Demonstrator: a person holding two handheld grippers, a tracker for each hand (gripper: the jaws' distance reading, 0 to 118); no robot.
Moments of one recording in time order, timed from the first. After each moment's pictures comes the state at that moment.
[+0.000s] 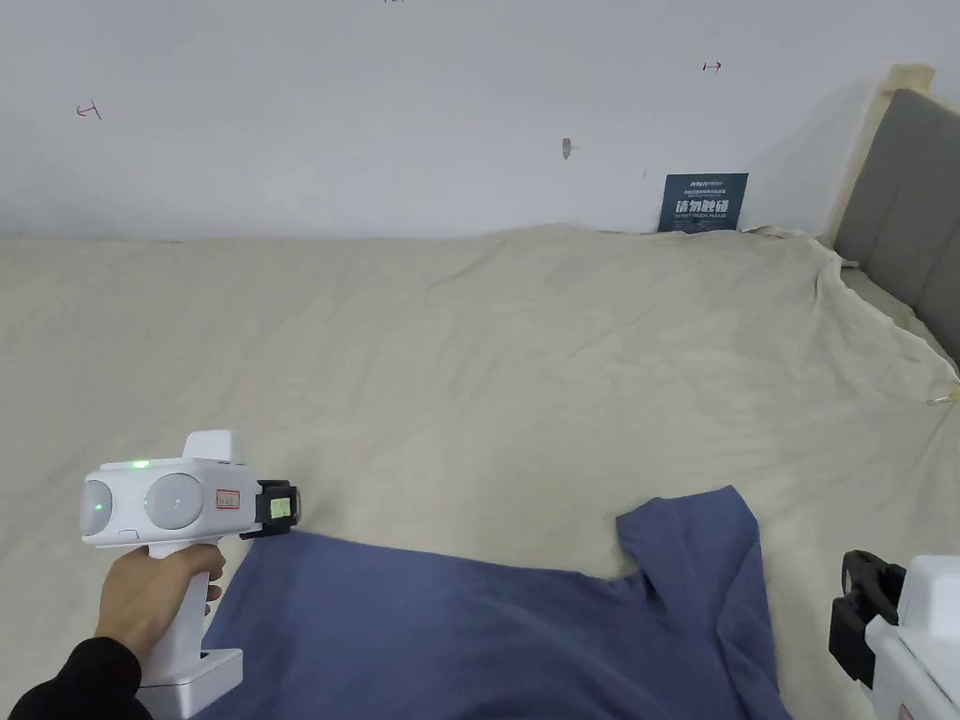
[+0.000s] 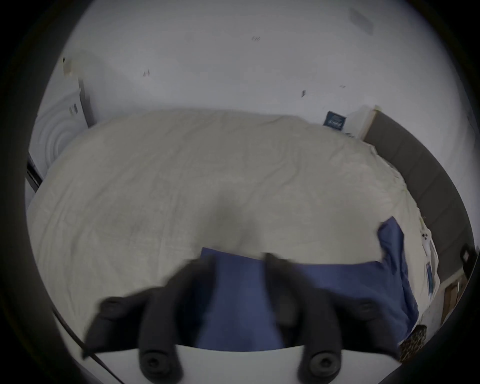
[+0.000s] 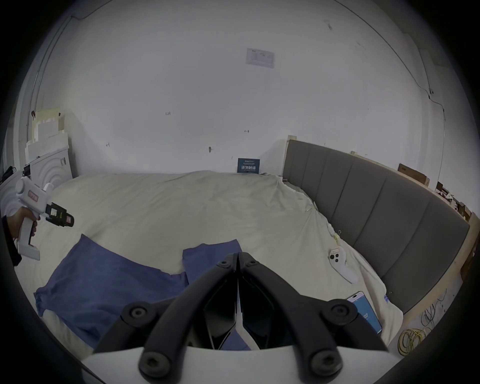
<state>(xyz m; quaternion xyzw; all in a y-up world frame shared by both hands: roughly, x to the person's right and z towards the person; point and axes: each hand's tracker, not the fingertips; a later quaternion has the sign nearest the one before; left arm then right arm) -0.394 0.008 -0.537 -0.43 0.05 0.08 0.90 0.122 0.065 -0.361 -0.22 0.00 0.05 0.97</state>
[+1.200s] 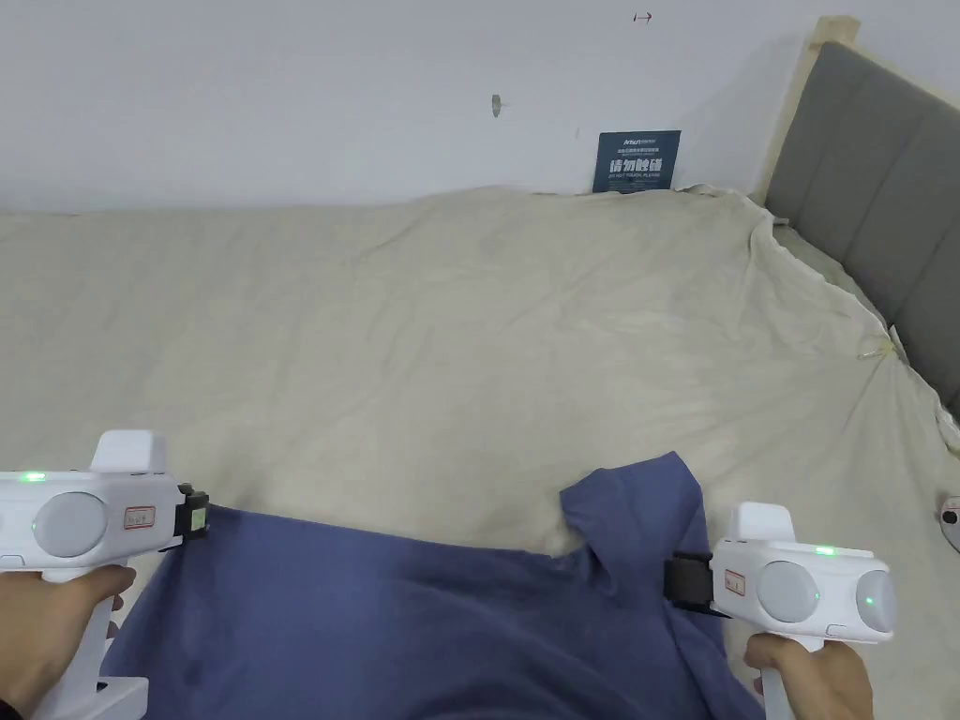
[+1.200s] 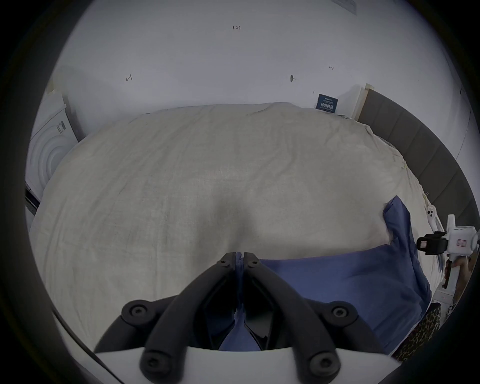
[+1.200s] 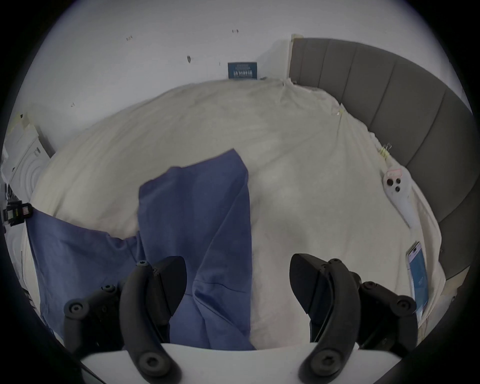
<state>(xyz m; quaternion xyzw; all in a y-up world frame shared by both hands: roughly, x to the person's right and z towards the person) -0.385 0.010 -0.520 -0.42 0.00 0.02 0.91 0.130 -0.053 -0.495 -0.47 -0.02 -0.02 0.88</state>
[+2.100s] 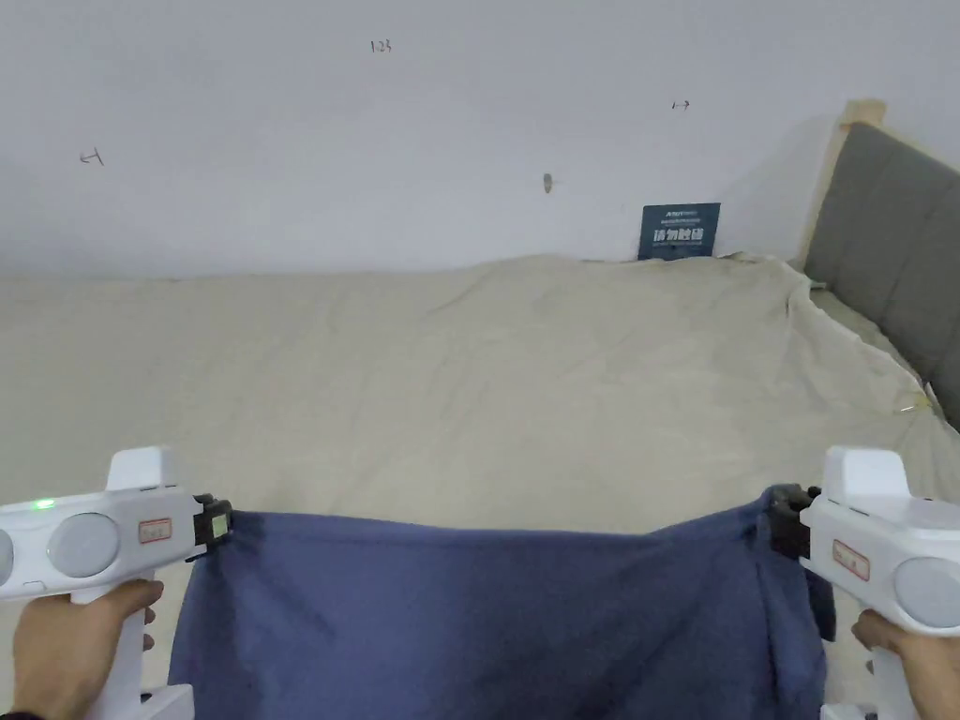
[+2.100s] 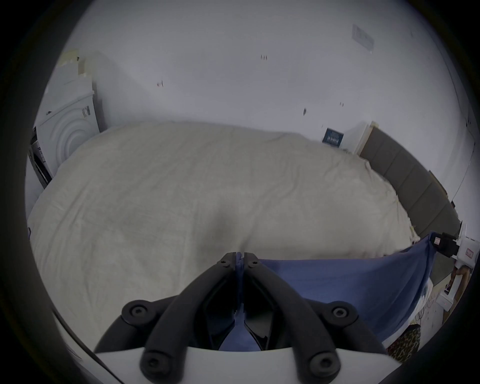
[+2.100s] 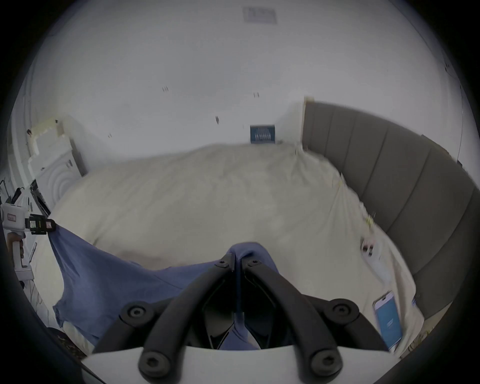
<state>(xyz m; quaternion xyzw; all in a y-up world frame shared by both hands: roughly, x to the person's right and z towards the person) -0.419 0.080 -0.445 -0.34 0.04 0.09 0.93 0.145 0.101 -0.432 -0.28 0.06 0.00 0.96</state>
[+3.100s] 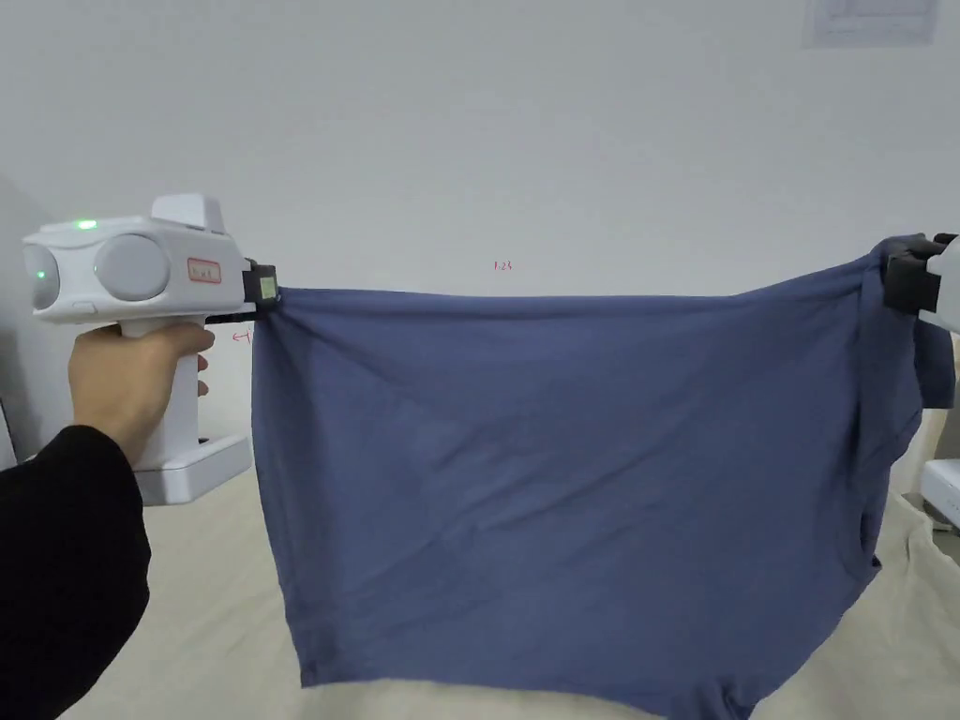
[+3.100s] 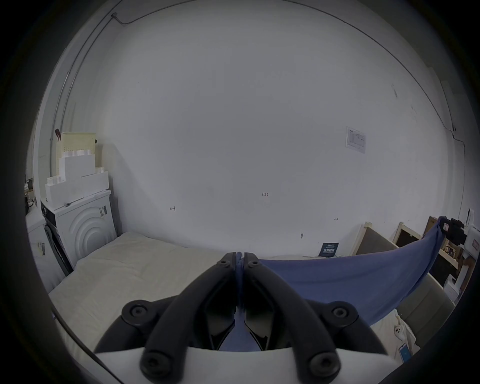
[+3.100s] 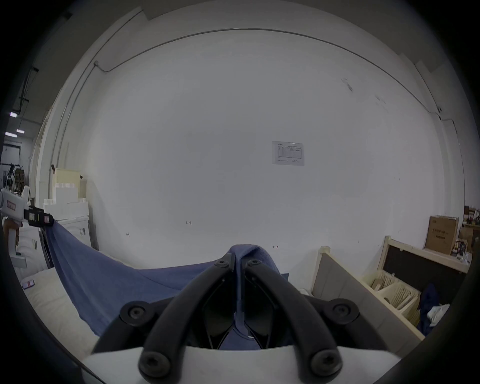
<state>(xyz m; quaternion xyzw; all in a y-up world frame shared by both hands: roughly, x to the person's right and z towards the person) -0.462 0.393 -0.526 -0.11 0.08 0.07 0.99 0.101 0.395 -0.545 0.01 0.10 0.04 0.99</state>
